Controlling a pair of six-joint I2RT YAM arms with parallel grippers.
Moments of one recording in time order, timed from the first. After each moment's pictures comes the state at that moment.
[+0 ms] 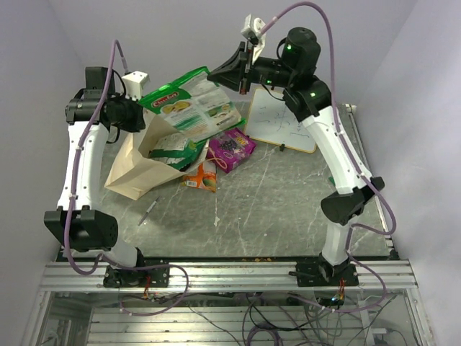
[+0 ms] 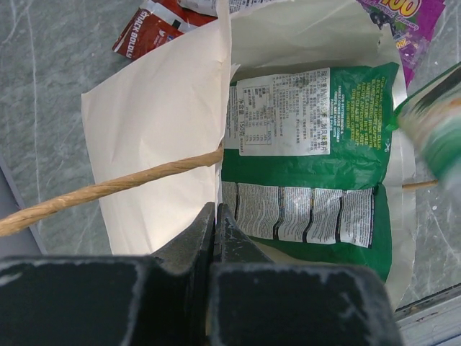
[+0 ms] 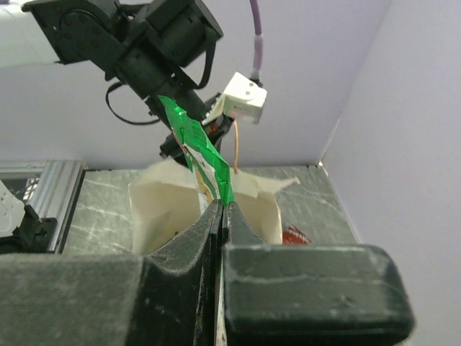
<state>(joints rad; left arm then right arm) 0.02 1.54 1.79 -1.04 0.32 0.28 0.54 1.88 2.36 -0.38 -0.88 -0.07</state>
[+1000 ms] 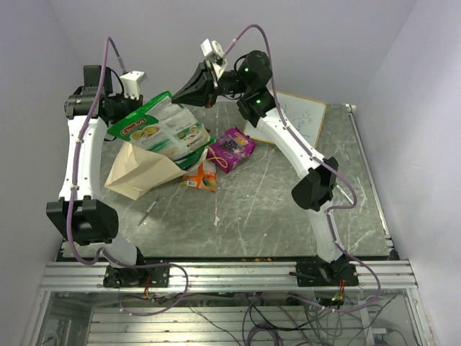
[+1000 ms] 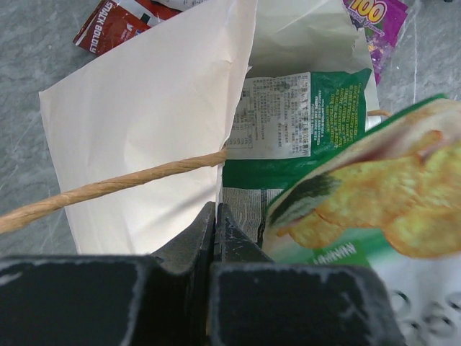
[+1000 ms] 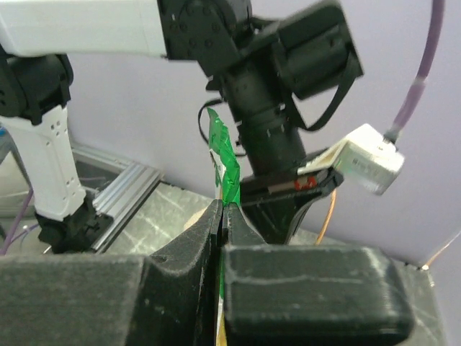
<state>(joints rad) 0.06 1.60 1.83 -1.07 0.43 0.23 0.66 2.24 2.46 0.30 -1.21 0.29</state>
